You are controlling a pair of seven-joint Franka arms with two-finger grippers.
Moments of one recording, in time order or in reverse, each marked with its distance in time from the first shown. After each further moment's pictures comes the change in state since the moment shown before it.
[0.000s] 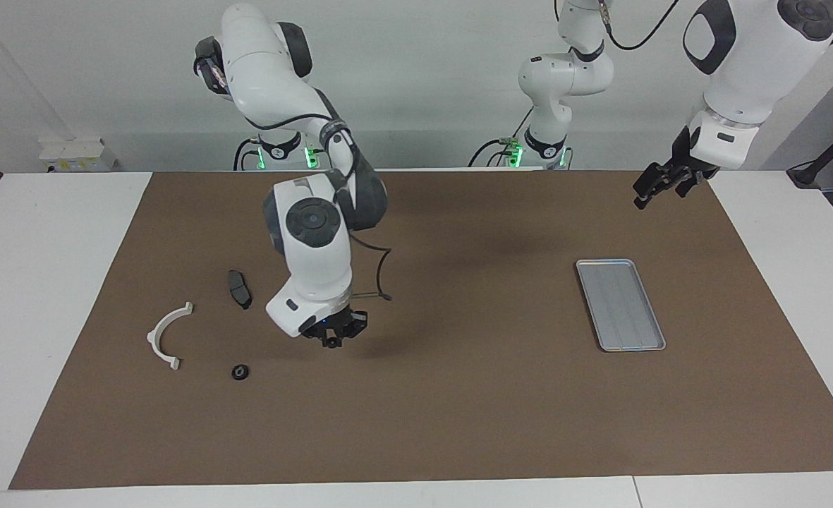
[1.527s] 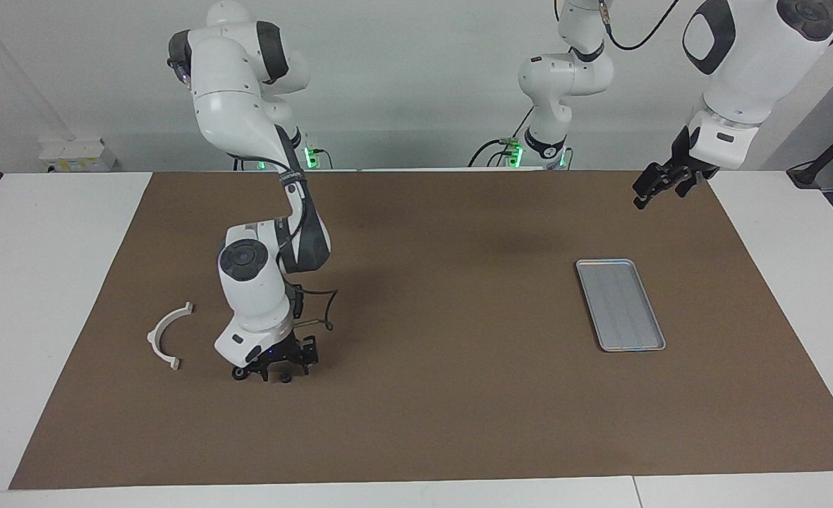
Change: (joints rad) left arm 0.000 0.000 -0.001 0.000 0.000 0.000 0.000; right arm -0.120 -0.039 0.008 -0.319 0.000 0.423 -0.200
